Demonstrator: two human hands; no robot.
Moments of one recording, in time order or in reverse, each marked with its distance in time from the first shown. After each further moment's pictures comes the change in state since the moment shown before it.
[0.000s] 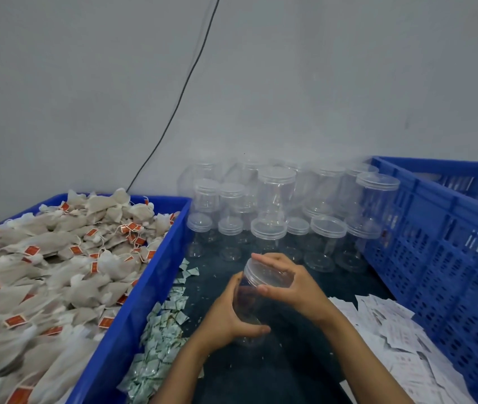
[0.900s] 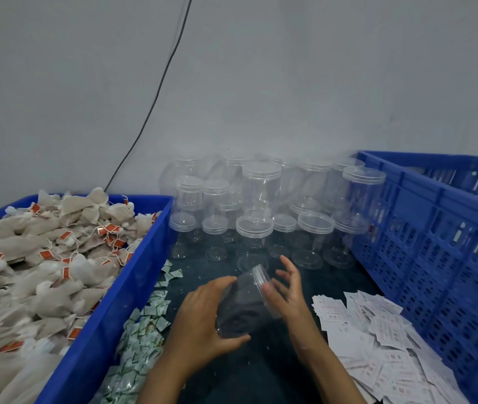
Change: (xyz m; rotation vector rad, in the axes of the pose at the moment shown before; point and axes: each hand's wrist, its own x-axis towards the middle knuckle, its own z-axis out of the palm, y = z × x) left_hand -0.016 0.003 -0.004 0.723 0.228 0.316; right_hand -0.024 0.036 0.025 0.326 0.349 0.138
